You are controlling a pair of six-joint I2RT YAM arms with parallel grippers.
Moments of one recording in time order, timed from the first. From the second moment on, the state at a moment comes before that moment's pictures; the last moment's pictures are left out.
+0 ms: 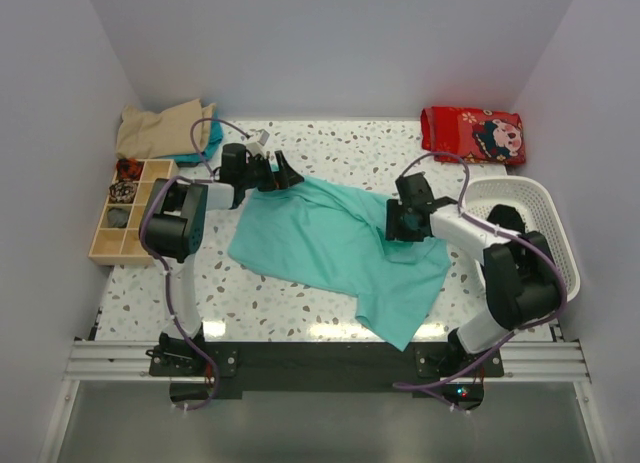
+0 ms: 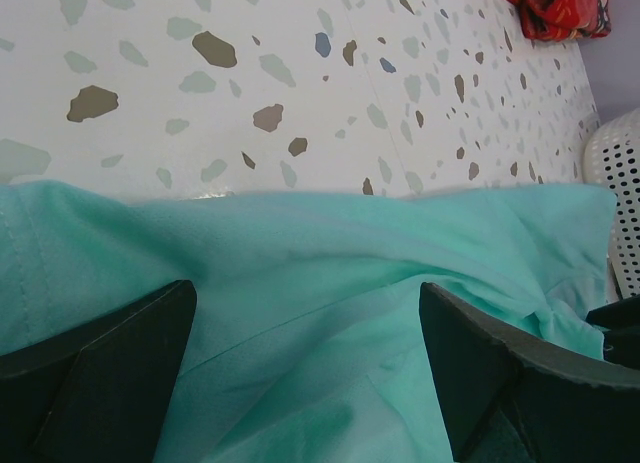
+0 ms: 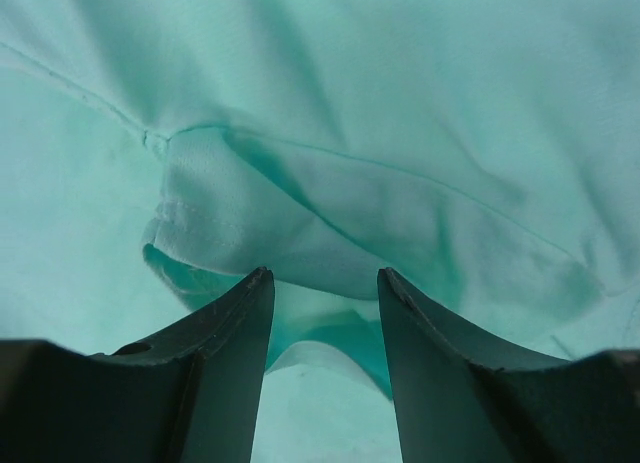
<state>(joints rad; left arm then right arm) -0.18 2.13 1.19 0.43 0.60 -0.45 0.35 1.58 0.93 -0.43 0.09 0.38</state>
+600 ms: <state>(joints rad) -0.18 2.13 1.19 0.44 0.61 -0.45 0.49 1.49 0.89 -0.46 0.06 0.45</state>
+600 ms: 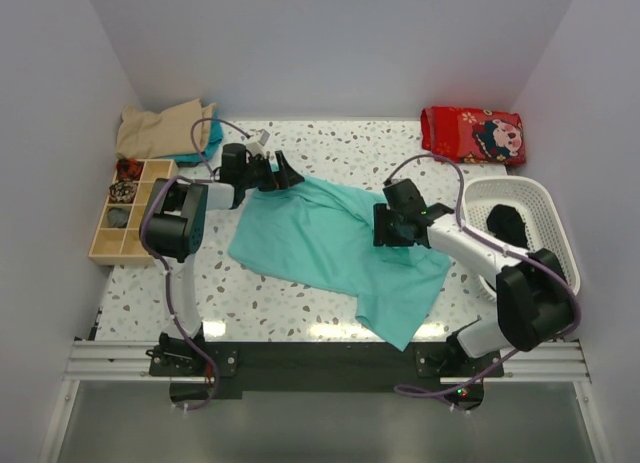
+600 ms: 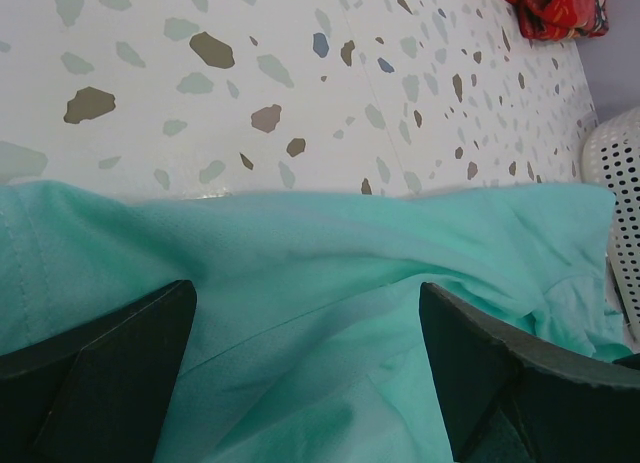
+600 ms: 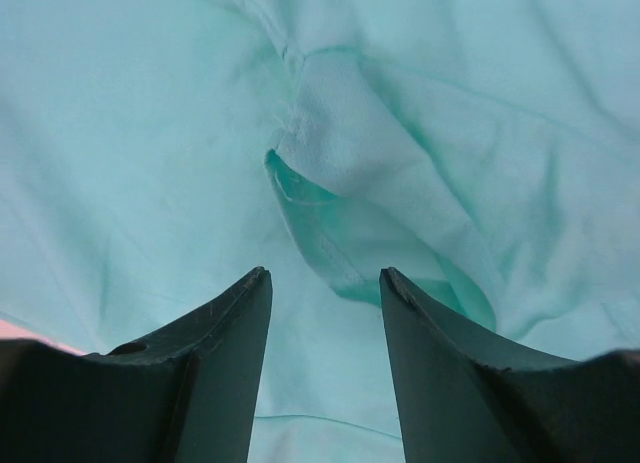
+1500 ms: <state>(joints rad) -0.18 2.13 1.20 0.44 0.62 -0.45 0.42 1.62 0.94 -0.45 0.37 0.40</state>
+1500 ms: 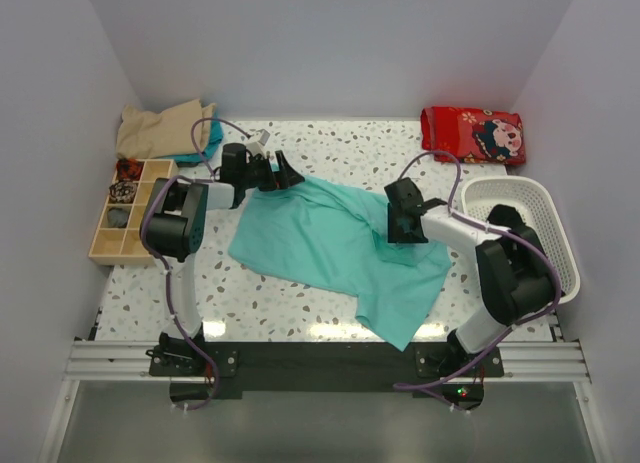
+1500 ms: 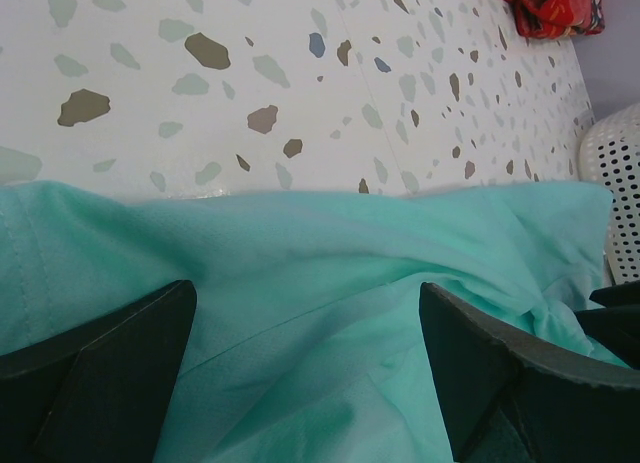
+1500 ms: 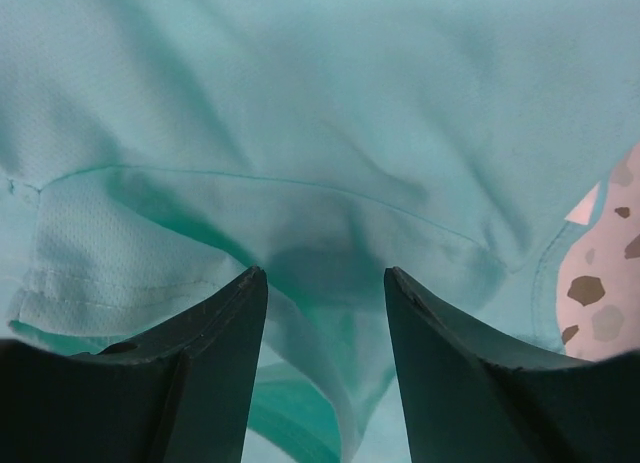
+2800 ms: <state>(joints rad) -0.18 2.00 1.16 0.20 0.35 -0.36 0.28 1.67 1.07 -0.41 0.17 0.40</state>
